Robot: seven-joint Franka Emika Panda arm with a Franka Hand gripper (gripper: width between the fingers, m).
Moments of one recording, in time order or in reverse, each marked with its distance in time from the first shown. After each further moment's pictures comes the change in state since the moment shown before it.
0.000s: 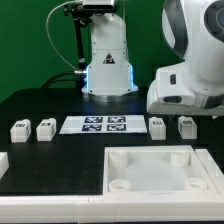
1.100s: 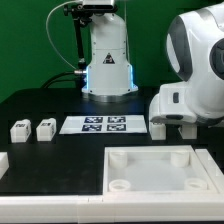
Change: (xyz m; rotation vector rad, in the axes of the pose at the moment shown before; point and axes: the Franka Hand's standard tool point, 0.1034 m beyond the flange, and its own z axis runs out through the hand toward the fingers) arm 0.006 -0.009 0.036 -0.012 -0.005 0.022
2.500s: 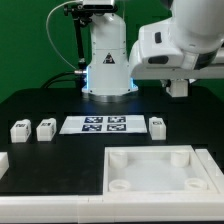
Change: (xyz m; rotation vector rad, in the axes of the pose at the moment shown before) arm -0.057 0.043 -0.106 -0.033 0.049 -0.030
